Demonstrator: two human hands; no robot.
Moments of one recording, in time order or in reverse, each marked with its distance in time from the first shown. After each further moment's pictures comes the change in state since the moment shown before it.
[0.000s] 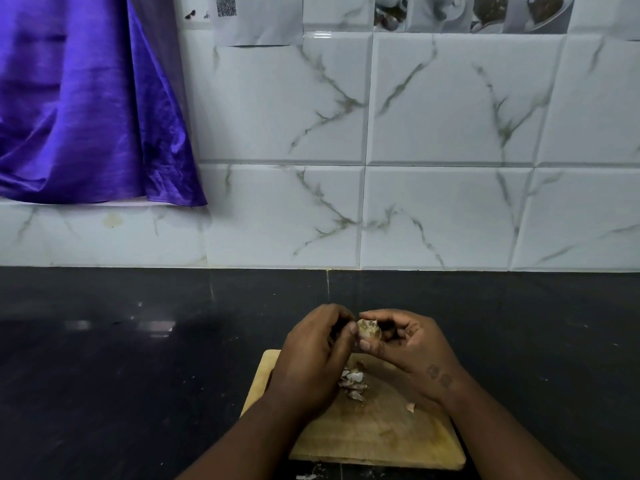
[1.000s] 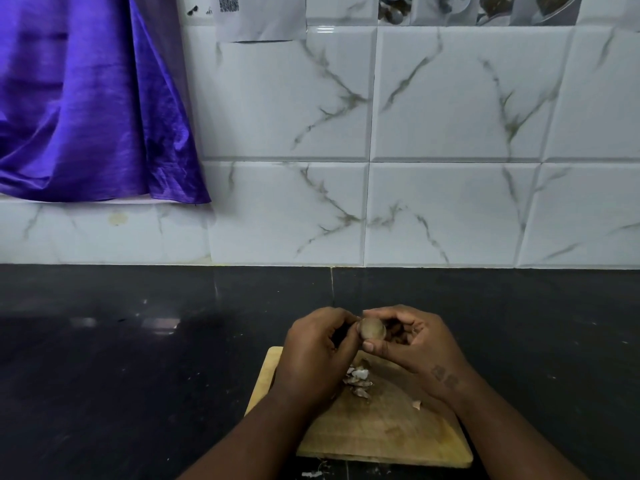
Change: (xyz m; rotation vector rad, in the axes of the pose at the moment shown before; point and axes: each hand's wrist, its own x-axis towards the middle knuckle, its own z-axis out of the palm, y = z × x) left_hand 0.001 -0.004 0.002 -0.045 0.089 0.041; right_hand 0.001 0.001 0.000 -0.078 -0.006 -0.065
